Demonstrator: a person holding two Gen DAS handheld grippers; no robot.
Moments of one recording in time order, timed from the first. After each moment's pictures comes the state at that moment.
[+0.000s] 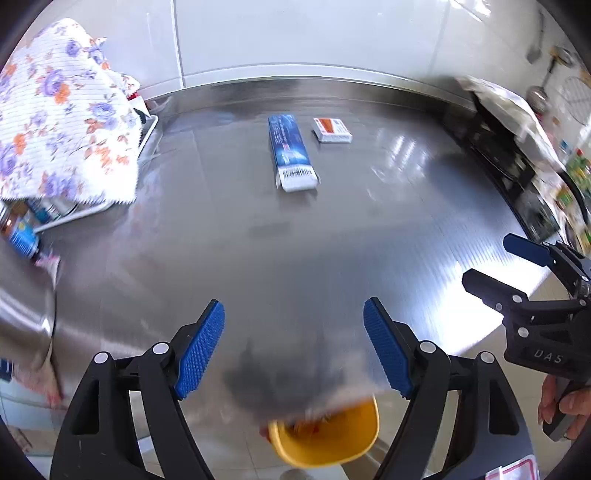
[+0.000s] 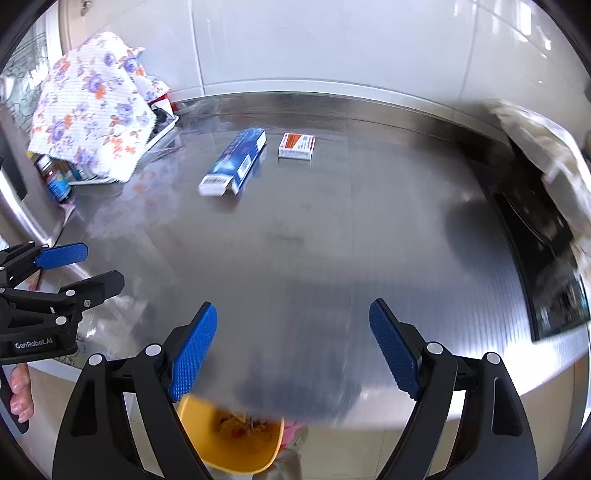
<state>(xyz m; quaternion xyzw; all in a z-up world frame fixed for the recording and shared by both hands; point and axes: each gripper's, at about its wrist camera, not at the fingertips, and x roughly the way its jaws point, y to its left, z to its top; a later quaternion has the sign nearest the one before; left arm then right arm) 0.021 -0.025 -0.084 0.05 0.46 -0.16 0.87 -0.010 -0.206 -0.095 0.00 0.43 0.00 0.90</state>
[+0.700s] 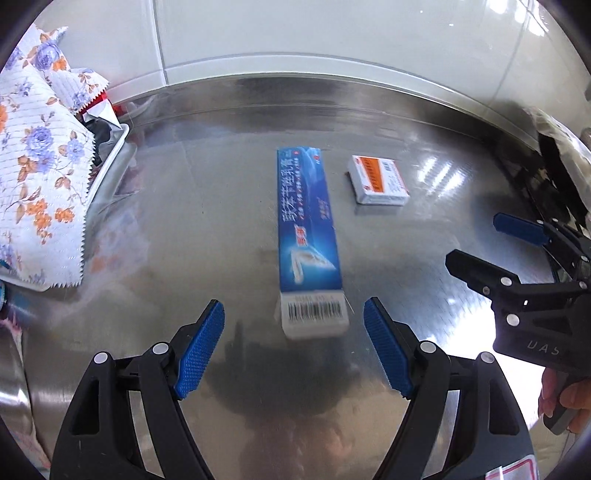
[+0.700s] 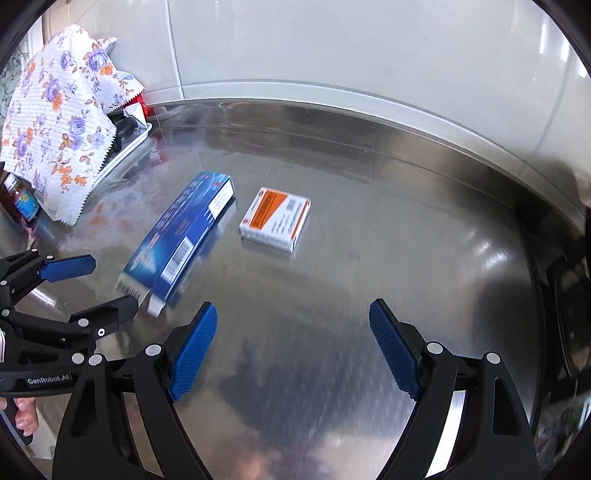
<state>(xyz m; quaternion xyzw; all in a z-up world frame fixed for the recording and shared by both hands) 0.165 -0.067 -0.109 0.02 0.49 -0.11 0.86 0.176 -0.241 -0.107 -0.05 0.44 0.07 0.89</state>
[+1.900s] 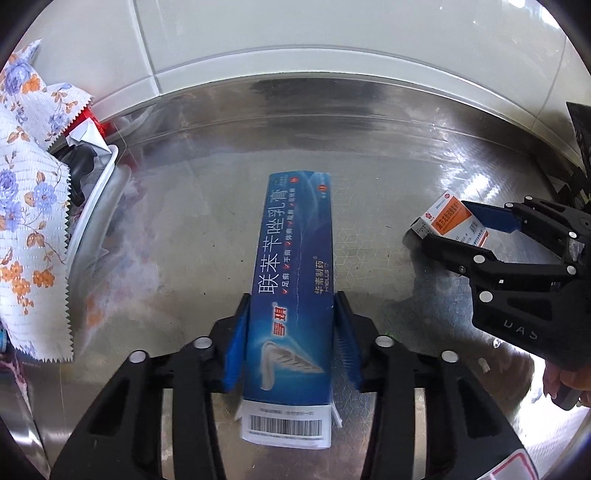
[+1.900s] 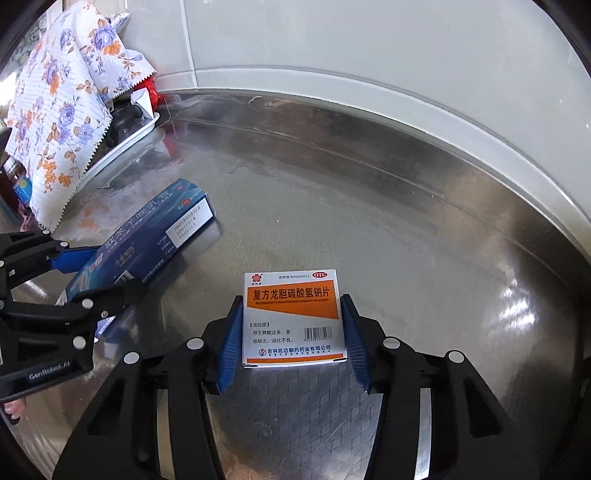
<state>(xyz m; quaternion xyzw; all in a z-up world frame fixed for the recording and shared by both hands) 0.245 -0.081 -0.131 0.05 0.49 -0.07 0.87 0.273 -0.226 -0.140 -0.09 0.44 0.16 0.88</state>
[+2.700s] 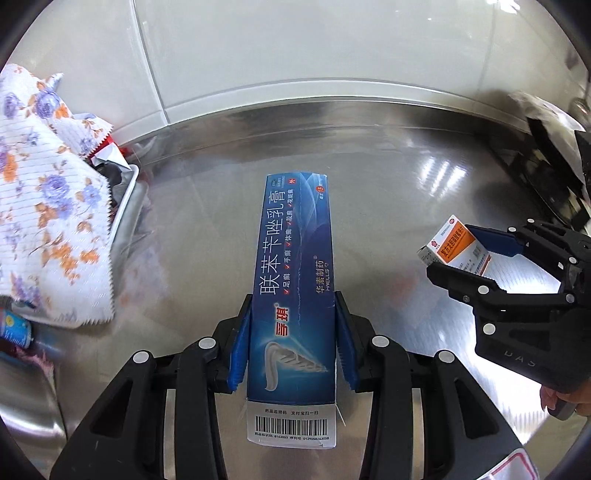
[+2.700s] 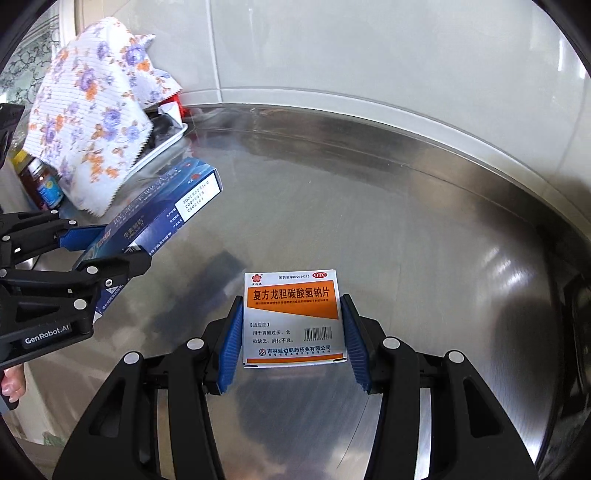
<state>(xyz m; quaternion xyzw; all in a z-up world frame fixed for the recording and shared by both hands) 0.145 -0.068 -0.086 0.09 0.45 -0.12 0.88 0.145 -0.214 -0.108 -0.06 0.42 0.11 0.90</state>
